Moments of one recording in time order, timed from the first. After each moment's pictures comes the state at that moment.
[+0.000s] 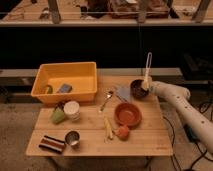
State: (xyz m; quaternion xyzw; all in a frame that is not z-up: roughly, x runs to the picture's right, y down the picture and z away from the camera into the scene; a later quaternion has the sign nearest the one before) arm 0.287 -0.032 0.924 0.20 -0.02 -0.69 0.69
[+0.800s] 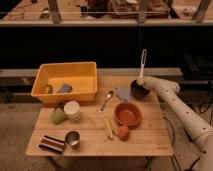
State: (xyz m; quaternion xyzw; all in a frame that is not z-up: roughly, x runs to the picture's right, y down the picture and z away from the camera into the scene) arm 0.246 -0.064 0.979 0.20 -0.02 -0.71 0.68
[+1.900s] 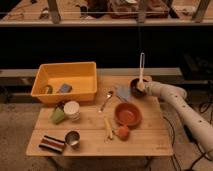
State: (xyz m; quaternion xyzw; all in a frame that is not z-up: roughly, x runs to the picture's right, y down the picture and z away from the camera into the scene) arm 0.256 -0.027 0.923 0.22 -0.04 -0.72 0.65
